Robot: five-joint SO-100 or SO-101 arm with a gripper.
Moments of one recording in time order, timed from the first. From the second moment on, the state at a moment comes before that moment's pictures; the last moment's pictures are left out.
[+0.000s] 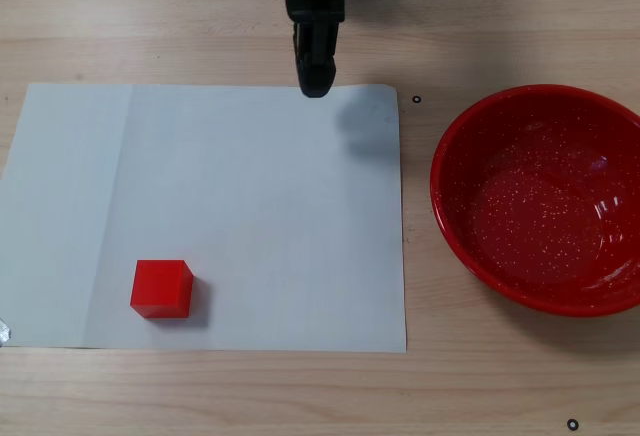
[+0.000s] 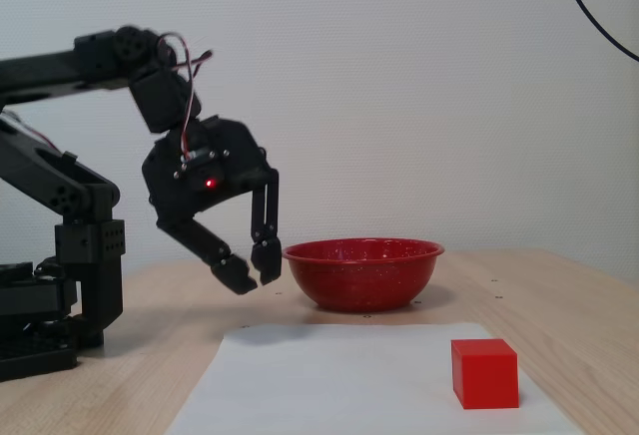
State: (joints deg) arm -1.6 146.6 133.0 72.3 3.6
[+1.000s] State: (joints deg) arm -13.9 92.7 71.9 89.5 12.5
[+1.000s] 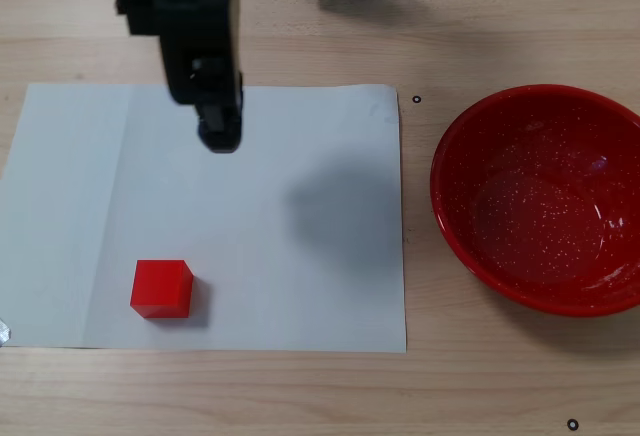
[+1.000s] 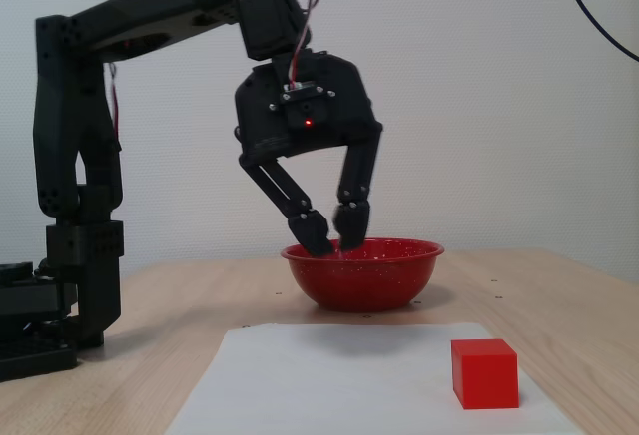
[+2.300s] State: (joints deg) arm -17.6 63.9 39.4 91.8 15.7
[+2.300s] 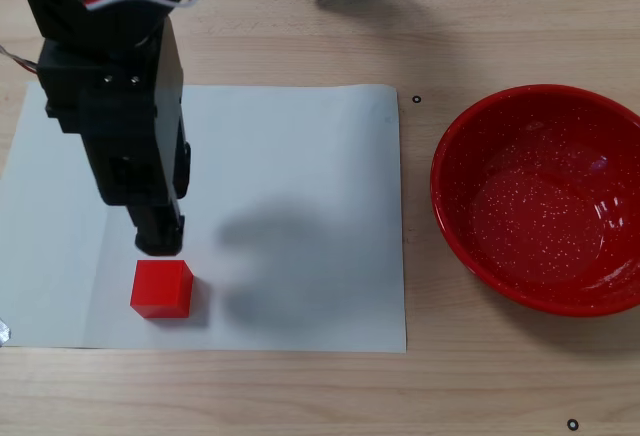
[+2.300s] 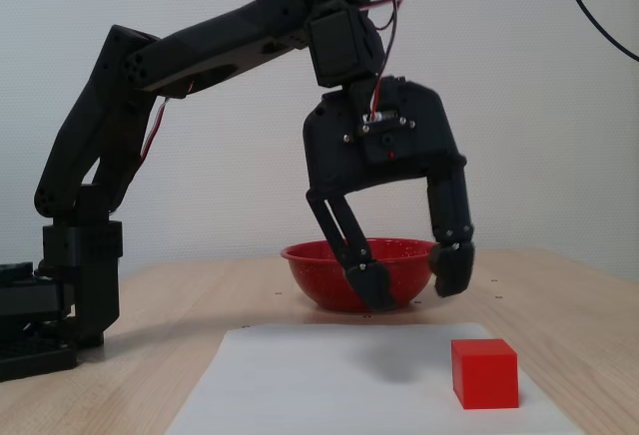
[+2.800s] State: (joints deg) arm -18.6 57.7 35.3 87.1 15.6
